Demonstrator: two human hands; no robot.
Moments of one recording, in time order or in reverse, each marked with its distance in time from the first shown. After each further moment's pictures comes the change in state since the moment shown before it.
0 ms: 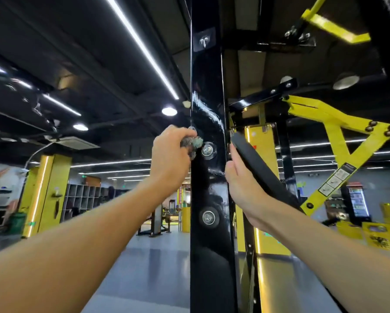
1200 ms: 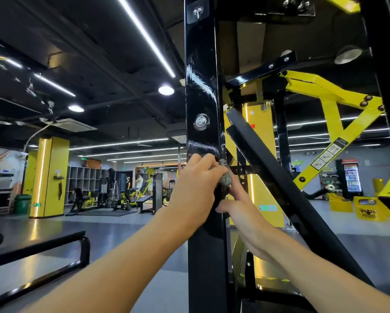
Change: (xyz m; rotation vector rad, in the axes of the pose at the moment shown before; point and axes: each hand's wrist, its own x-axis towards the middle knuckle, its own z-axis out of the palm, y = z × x) left_hand -0.121 0.026 0.007 0.226 -0.287 0.367; right_hand -0.091 0.048 0.012 0.161 -0.058 0.214
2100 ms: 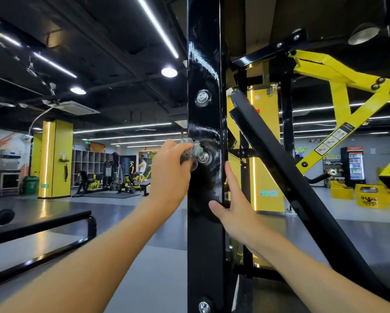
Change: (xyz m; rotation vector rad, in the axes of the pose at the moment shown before) left_hand -0.029 -0.019 -0.005 -0.122 0.140 -0.428; right_hand -0.031 0.029 0.006 -0.240 -0.048 -0.027
